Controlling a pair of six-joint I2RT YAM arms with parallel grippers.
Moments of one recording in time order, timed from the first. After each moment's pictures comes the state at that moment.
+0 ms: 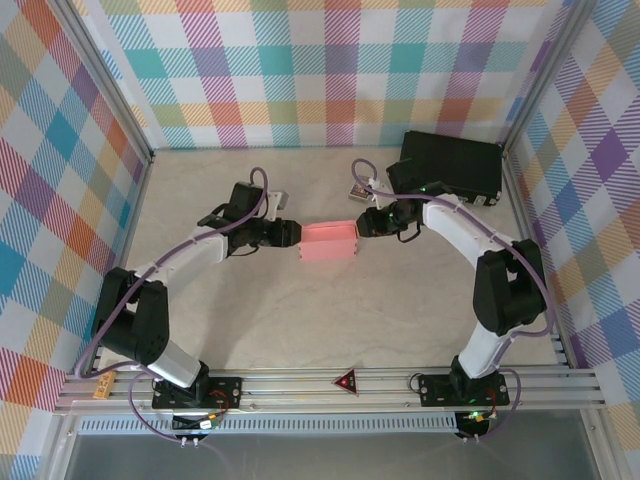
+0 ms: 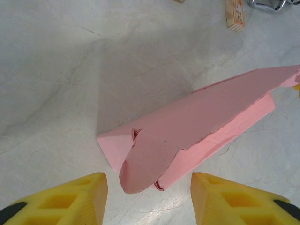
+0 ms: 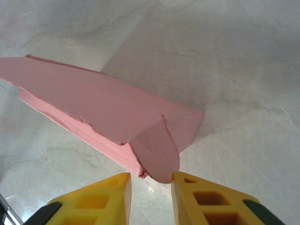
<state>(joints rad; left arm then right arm) -0.38 1.55 1.06 -0.36 0.36 -0.28 0.38 1.73 1.35 -0.72 -0.45 0.11</state>
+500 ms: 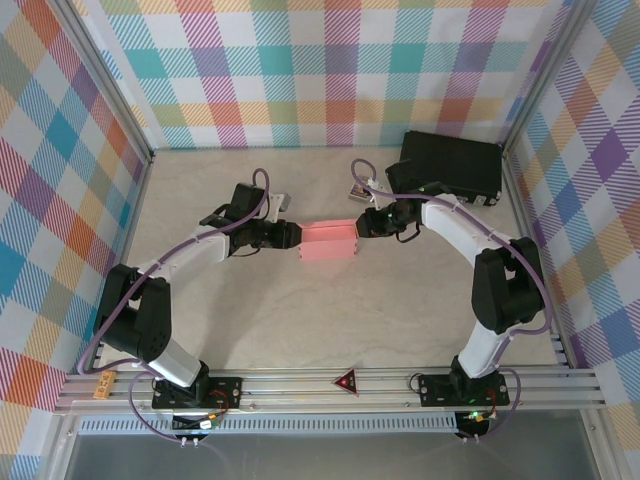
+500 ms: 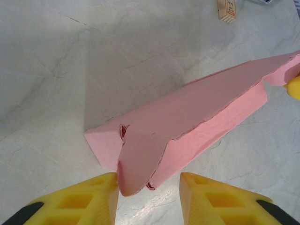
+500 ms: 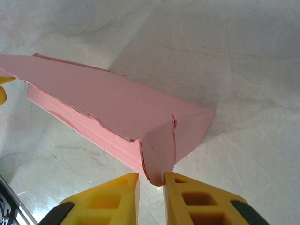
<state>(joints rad) -0.38 1.57 1.06 -0.36 0.41 -0.29 0.38 1.74 1.35 -0.71 -0.49 0.12</state>
